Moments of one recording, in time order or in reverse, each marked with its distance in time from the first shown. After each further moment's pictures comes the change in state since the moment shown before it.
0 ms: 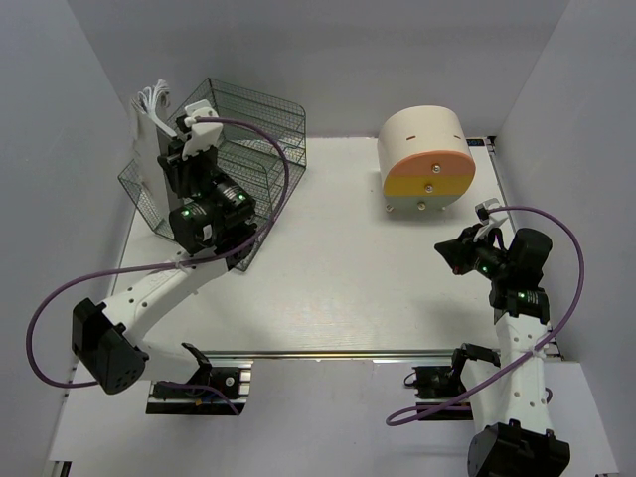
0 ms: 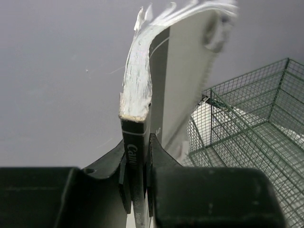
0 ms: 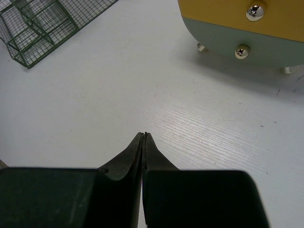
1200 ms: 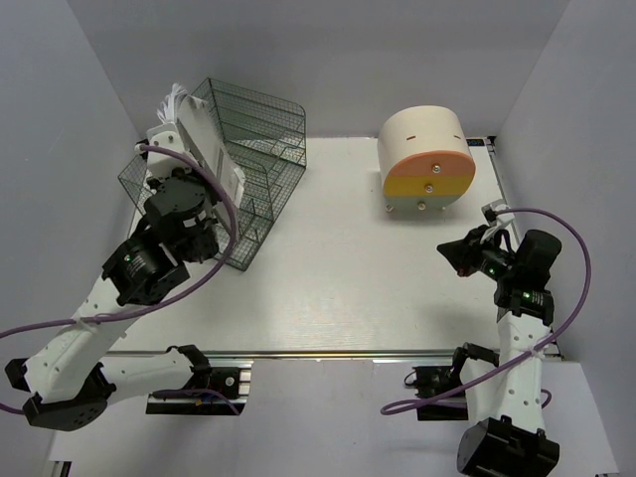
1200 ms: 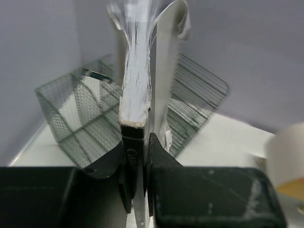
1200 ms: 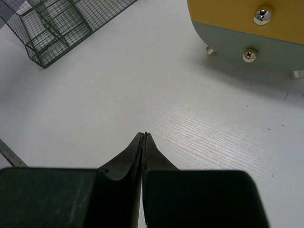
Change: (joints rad) left arm -0.111 -0.299 0.275 -1.924 0.383 -1.761; right arm -0.098 -0.006 0.020 -0.046 -0.142 -0.033
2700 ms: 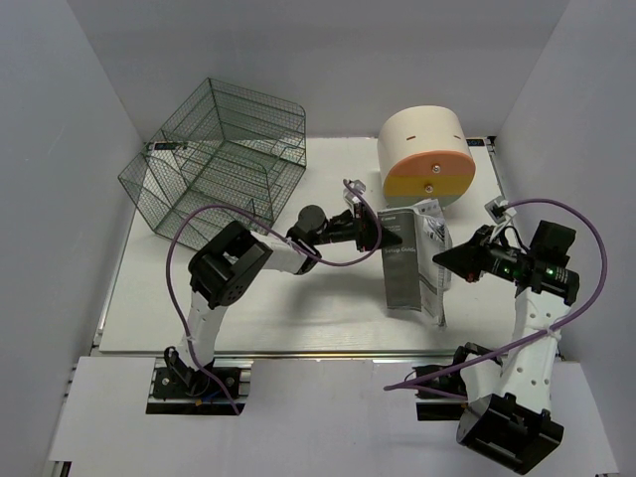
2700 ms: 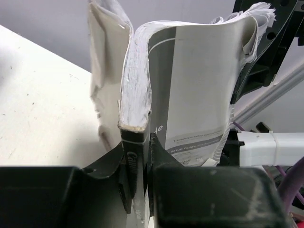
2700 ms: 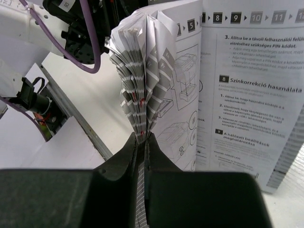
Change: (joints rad) left arm 0.074 1.098 -0.356 1.847 1.827 -0.547; right arm -0.078 0.156 0.260 -0.560 -0.282 -0.290
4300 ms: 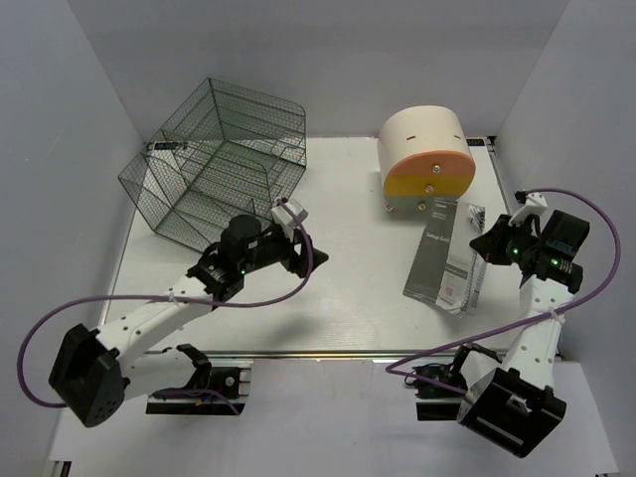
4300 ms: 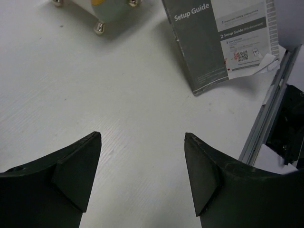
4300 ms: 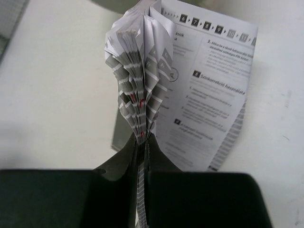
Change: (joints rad) left arm 0.093 -1.032 -0.432 -1.155 -0.434 0.730; right arm -0.074 0.095 -0.022 0.281 0.572 0.254
